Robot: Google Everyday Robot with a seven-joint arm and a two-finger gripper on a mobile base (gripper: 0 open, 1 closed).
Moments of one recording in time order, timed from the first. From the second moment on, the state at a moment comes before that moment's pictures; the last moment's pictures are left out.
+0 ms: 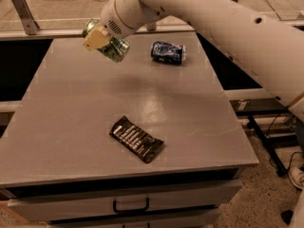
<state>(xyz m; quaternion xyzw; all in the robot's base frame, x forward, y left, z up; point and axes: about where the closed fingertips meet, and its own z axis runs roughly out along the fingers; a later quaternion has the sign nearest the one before) 0.665 0.147 0.969 -0.54 0.70 0.16 0.44</state>
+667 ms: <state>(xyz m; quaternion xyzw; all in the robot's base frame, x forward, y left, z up) 0.658 0.082 0.959 -0.53 0.66 0.20 0.49</state>
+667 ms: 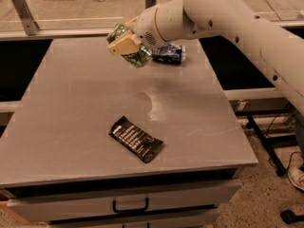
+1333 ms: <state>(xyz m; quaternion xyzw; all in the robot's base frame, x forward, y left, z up) 0.653 0.054 0.936 -0.51 0.58 0.30 0.55</state>
